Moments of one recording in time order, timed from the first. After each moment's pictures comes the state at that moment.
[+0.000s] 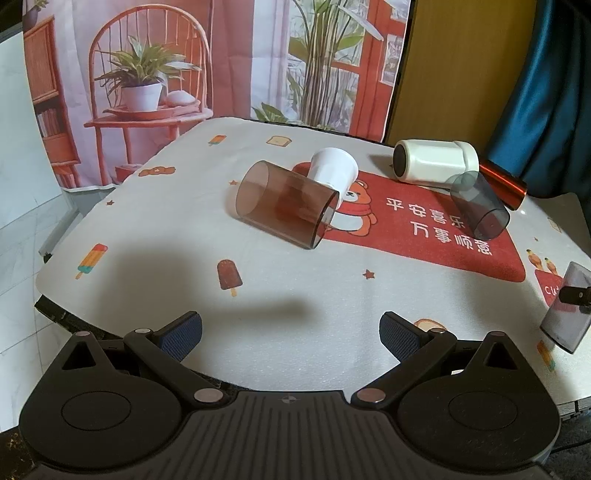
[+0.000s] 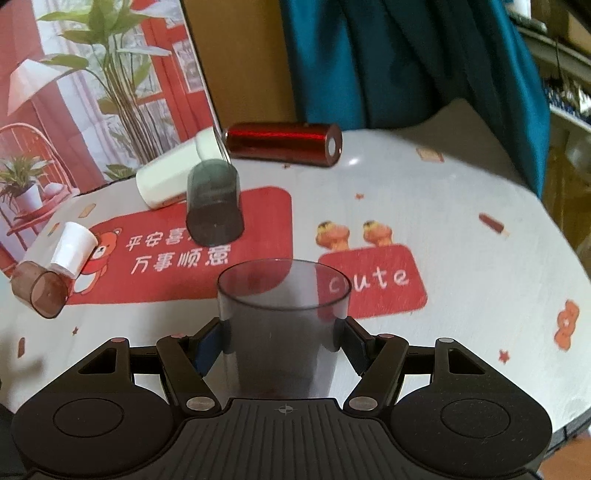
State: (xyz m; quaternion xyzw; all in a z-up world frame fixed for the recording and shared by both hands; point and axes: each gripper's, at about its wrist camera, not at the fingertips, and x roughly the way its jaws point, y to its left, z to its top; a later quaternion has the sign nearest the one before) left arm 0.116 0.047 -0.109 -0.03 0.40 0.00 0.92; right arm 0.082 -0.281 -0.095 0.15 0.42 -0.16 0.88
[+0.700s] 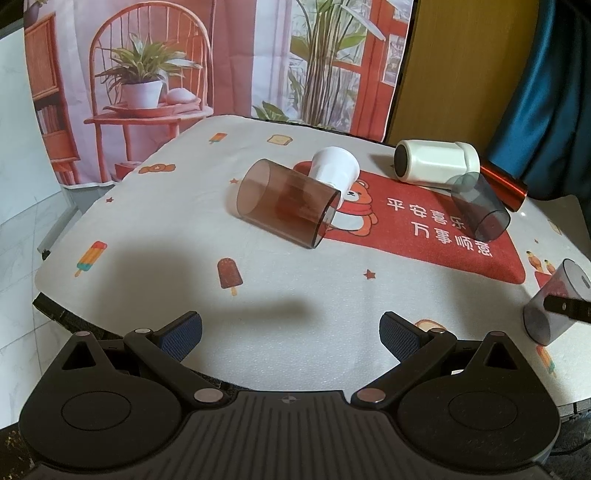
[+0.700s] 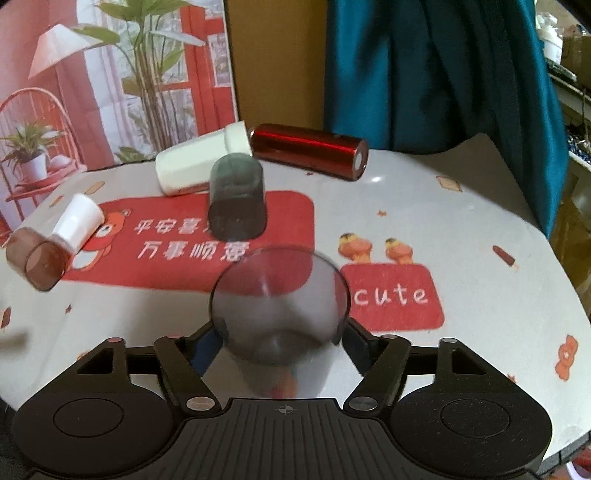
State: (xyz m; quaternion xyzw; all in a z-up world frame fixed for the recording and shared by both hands) left arm 0.117 0.049 -0.109 -0.03 0.40 0.00 0.91; right arm 0.088 -0.251 -0.105 0.09 0.42 -0.15 0.89
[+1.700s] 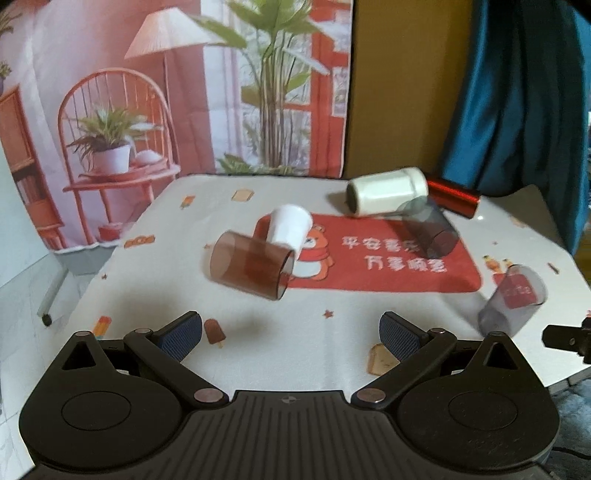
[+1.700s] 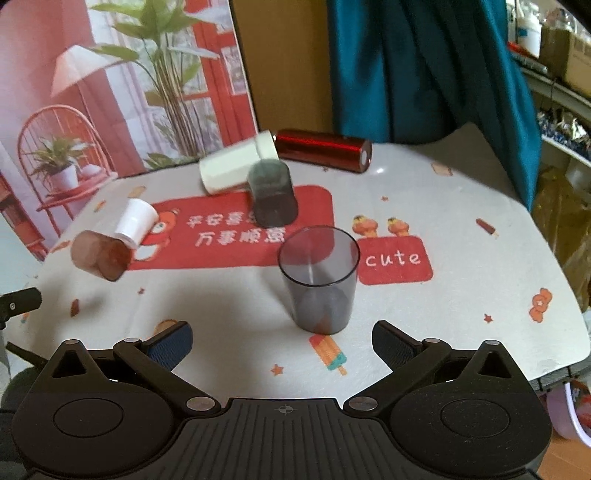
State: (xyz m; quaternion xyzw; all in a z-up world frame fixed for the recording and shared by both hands) left arm 0.095 0.021 -0.038 0.04 0.36 -0.05 0.93; right arm 0.022 -0.215 -0.027 0.13 0.42 -0.13 0.89
